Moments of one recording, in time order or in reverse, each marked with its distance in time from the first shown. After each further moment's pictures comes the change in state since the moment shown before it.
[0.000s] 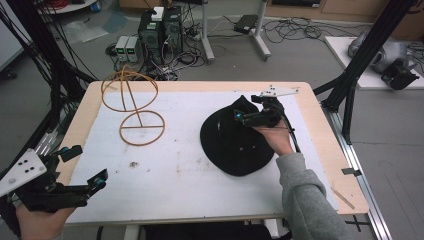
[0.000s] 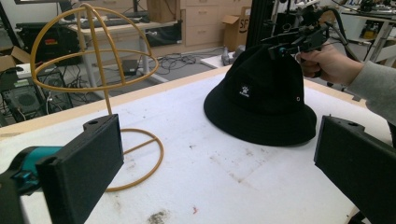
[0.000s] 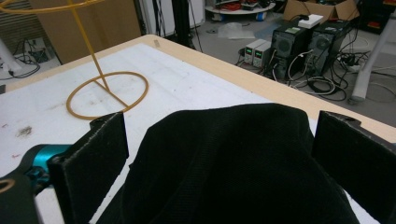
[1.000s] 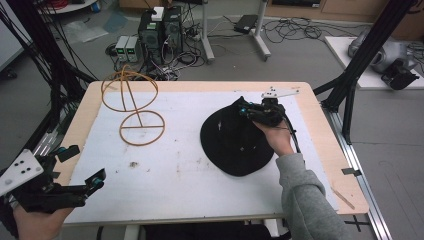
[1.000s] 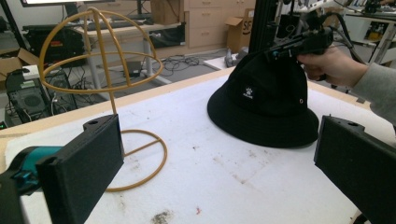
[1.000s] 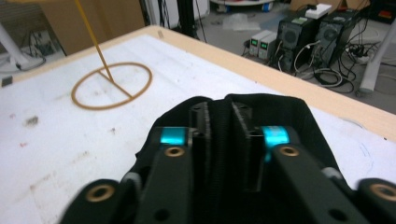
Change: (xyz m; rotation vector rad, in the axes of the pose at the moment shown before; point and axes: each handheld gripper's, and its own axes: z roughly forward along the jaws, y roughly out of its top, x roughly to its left) left arm 0.001 0.001 -0.005 -0.012 0.020 -0.002; right arm -0.003 -0.004 -0.002 0.042 0.021 0.002
